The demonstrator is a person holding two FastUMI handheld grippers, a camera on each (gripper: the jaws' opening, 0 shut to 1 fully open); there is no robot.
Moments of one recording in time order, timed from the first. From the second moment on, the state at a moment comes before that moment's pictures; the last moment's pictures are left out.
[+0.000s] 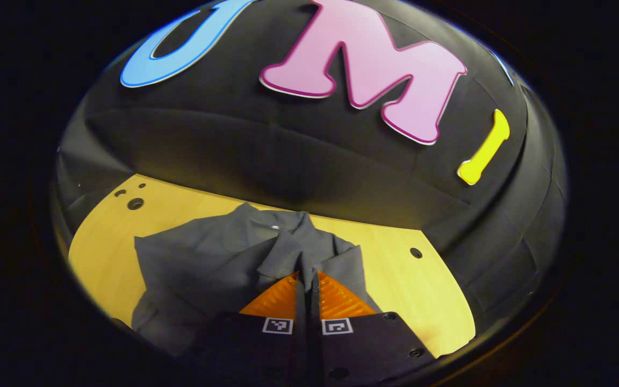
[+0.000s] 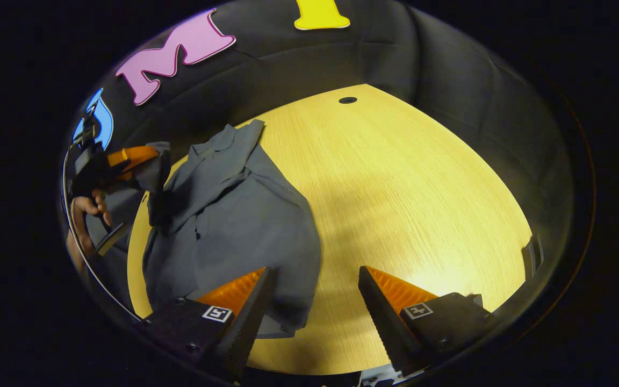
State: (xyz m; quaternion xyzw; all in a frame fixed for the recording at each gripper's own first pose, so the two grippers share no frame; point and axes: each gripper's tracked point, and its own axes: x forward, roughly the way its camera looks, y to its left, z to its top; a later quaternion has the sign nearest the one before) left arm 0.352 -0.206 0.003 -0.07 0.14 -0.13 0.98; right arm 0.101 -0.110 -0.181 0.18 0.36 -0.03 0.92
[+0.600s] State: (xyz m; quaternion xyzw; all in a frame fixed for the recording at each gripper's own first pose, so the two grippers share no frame) left arm 0.371 -0.289 -0.027 -0.03 0.17 -0.19 0.97; right arm 0.096 -0.120 -0.203 0.18 0.40 -0.04 0.90
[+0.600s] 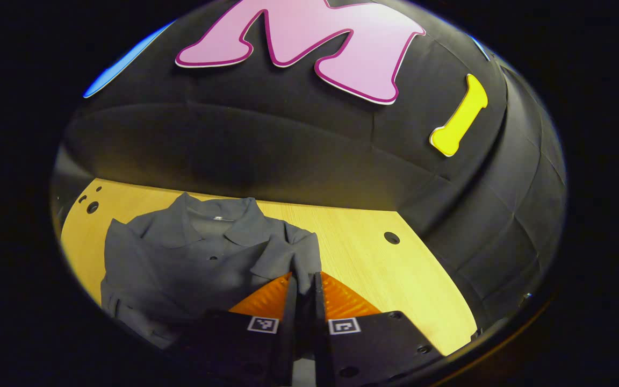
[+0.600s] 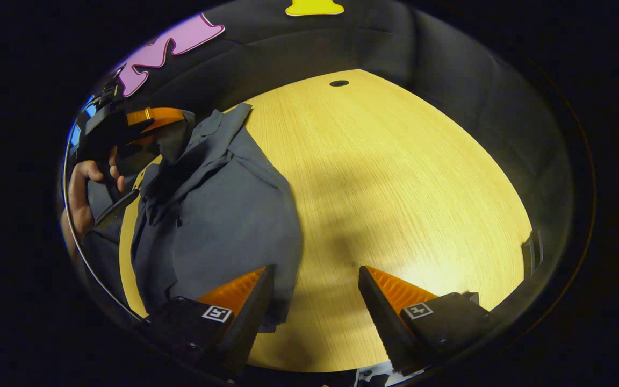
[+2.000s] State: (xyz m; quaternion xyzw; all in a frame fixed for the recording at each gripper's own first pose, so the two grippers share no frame) left arm 0.084 0.059 -0.185 -0.03 0.27 0.06 0.96; right arm 0.096 -0.030 -0.219 0.19 0.48 0.03 0.86
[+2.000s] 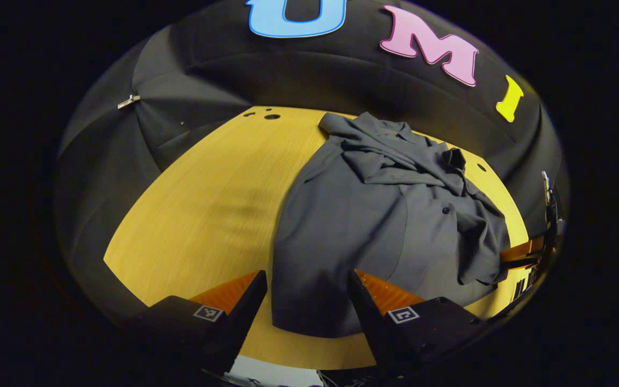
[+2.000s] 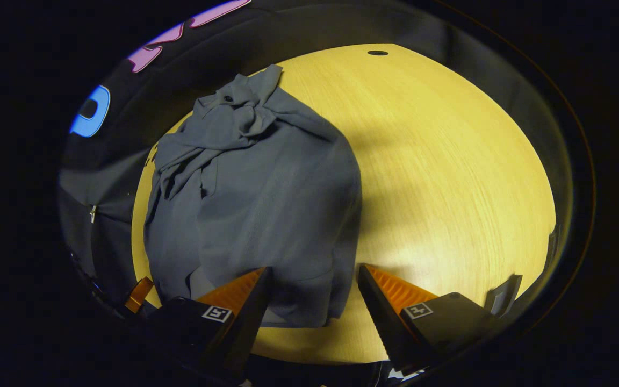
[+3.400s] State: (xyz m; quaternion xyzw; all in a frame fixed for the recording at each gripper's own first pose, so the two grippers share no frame) left arm 0.091 0.037 -0.222 0.01 0.34 0.00 0.94; right arm 0.097 0.028 -0.221 0.00 0.48 0.18 0.86
